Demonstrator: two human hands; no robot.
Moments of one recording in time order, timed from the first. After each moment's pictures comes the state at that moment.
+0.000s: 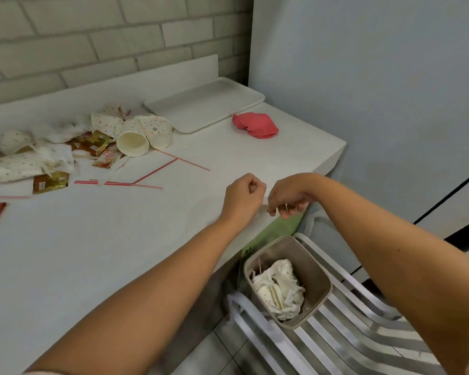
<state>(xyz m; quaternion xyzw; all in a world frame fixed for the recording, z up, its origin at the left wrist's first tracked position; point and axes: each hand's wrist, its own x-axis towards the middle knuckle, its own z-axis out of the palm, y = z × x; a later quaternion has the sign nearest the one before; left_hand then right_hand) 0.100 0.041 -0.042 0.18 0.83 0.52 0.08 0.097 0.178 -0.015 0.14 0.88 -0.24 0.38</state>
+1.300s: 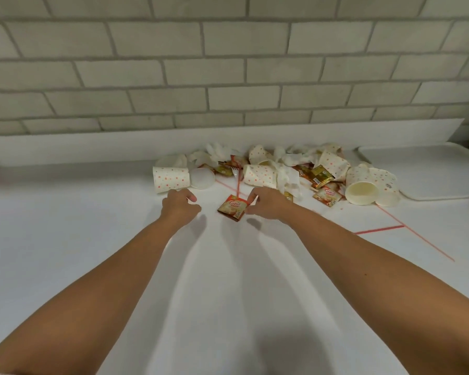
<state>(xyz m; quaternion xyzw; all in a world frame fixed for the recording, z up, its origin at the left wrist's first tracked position) 0.007 -0.472 -0.043 -0.25 0.89 0.39 -0.04 -0.052 -0.271 -0.018 -0.20 0.92 -0.29 0.17</state>
